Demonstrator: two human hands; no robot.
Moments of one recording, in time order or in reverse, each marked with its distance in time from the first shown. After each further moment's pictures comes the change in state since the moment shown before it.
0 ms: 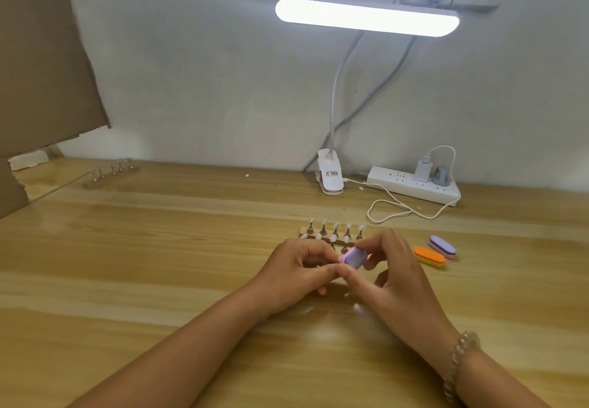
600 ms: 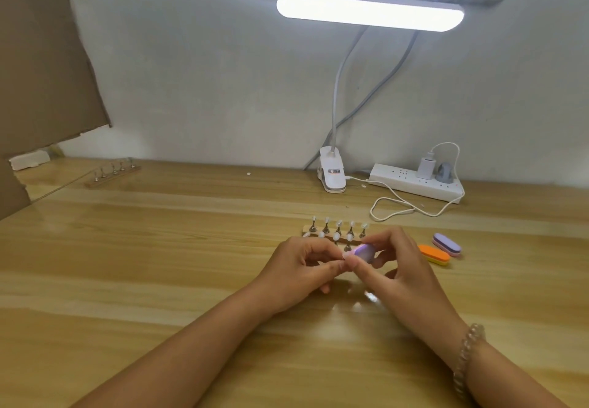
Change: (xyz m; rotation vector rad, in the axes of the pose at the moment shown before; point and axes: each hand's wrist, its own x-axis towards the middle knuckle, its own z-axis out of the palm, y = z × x) left_hand 0.002 -0.002 -0.001 0.068 0.031 0.031; right_hand 0.005 0.006 -0.003 0.077 0.008 0.137
